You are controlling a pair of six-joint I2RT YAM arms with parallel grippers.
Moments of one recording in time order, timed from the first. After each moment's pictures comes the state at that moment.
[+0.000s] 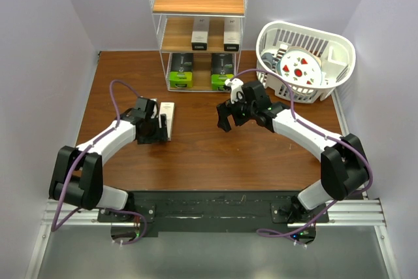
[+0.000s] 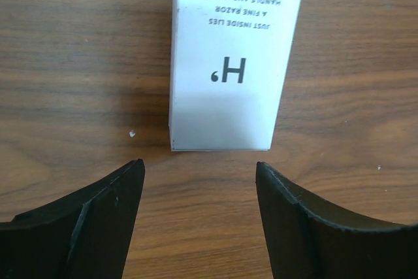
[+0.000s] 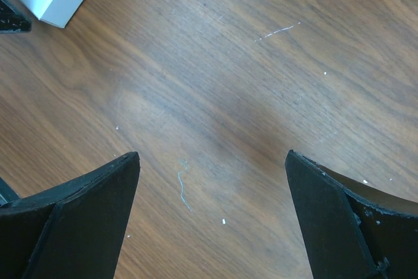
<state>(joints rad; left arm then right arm) -0.26 1.40 0.79 -0.49 0.00 -0.38 0.56 1.52 1.06 -0.28 -0.23 0.05</state>
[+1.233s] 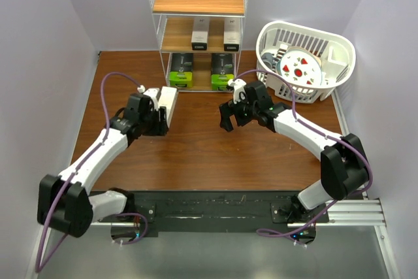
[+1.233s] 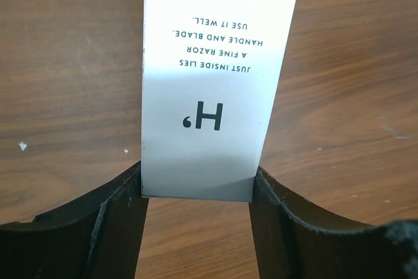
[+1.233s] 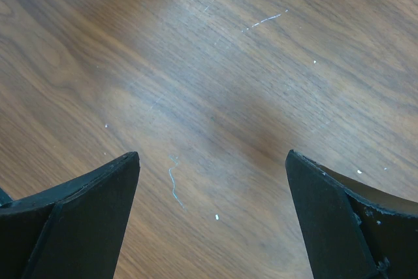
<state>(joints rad) -0.30 1.21 0.82 -0.49 0.02 -0.26 0.53 1.52 1.04 -0.27 -0.22 0.05</state>
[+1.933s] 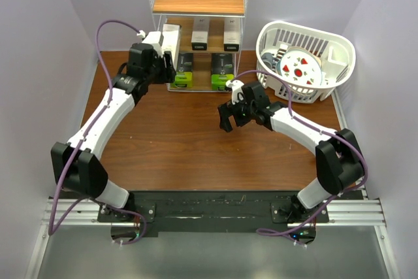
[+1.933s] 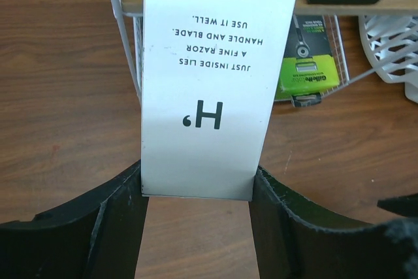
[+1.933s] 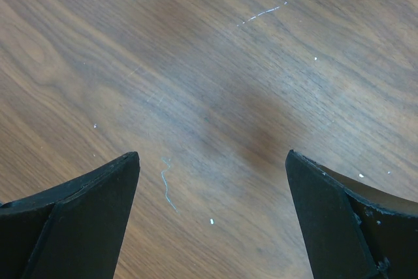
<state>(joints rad) -0.30 1.50 1.41 -0.40 -0.04 -0.25 0.53 1.57 1.05 -0.28 -0.22 0.04</state>
